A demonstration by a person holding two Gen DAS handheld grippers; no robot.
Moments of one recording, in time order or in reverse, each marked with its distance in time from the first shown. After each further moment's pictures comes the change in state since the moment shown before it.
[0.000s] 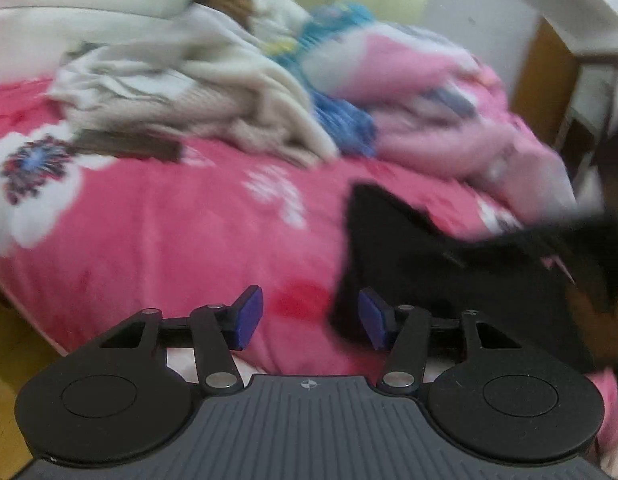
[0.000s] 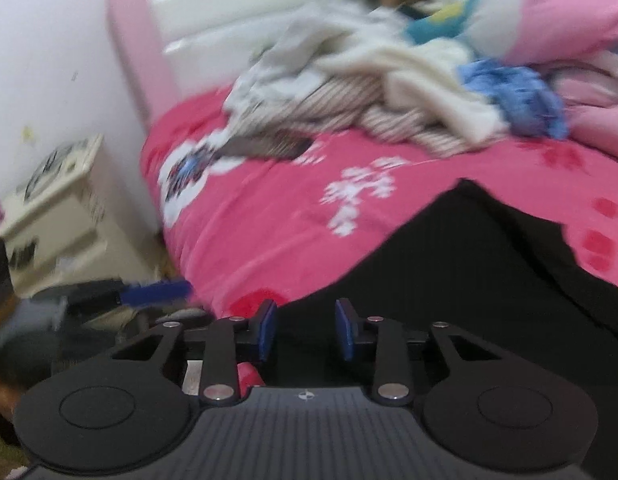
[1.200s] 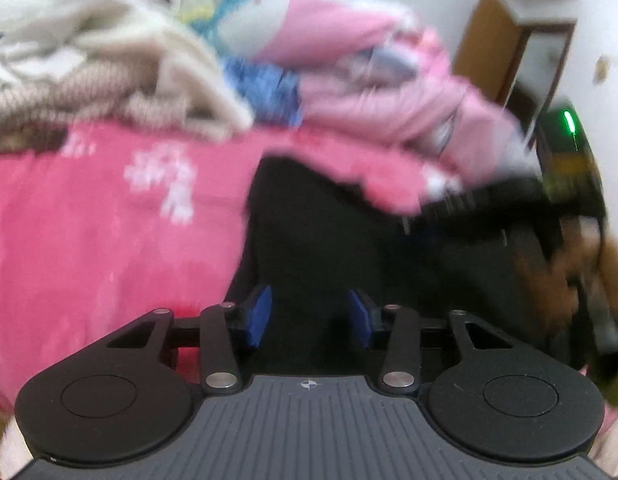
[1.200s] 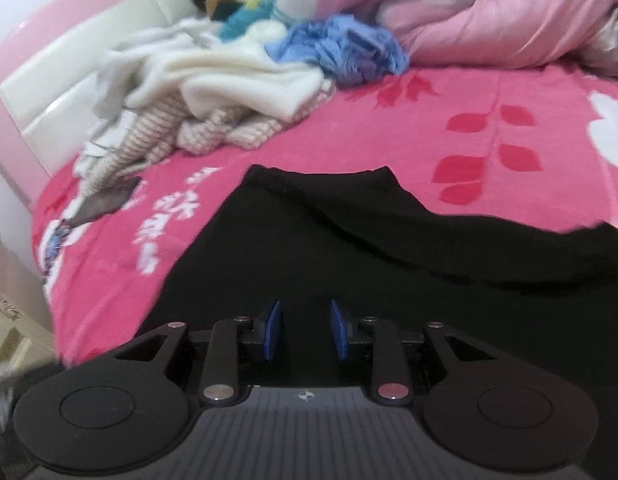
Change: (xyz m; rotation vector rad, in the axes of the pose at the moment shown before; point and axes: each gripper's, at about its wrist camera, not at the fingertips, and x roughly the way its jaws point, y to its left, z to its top) left arm 0.080 -0.037 0.012 0.060 0.082 -0.164; right arm 0.014 -0.158 -0.011 0.397 -0.042 -0.200
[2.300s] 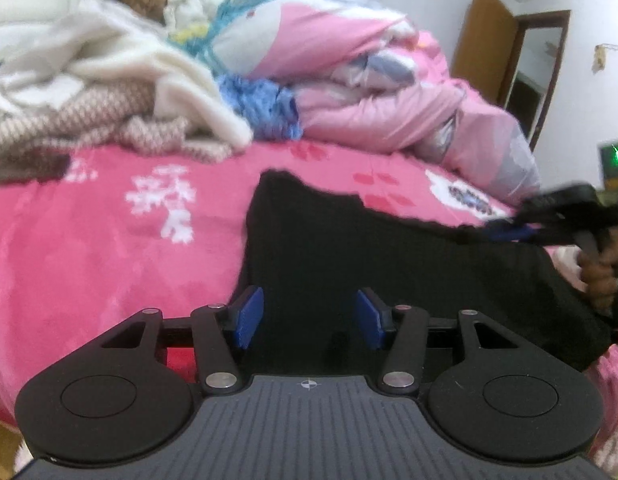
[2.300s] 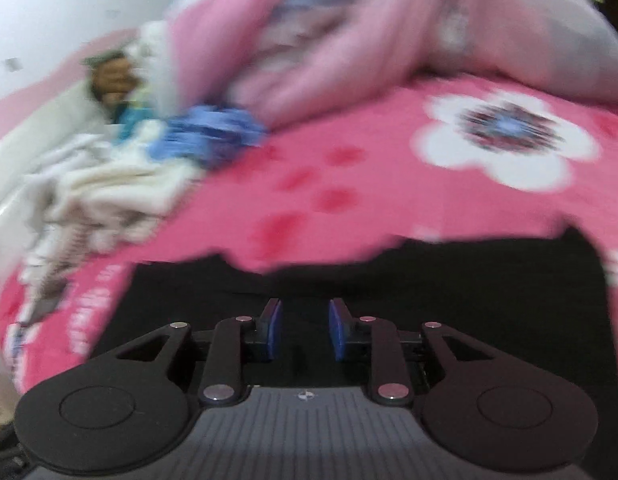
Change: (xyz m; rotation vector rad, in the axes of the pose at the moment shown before) left arm -0.002 -0.007 0.011 0.015 -0.013 0.032; right arm -0.116 -0.143 -0.039 0.261 -0.172 -0.161
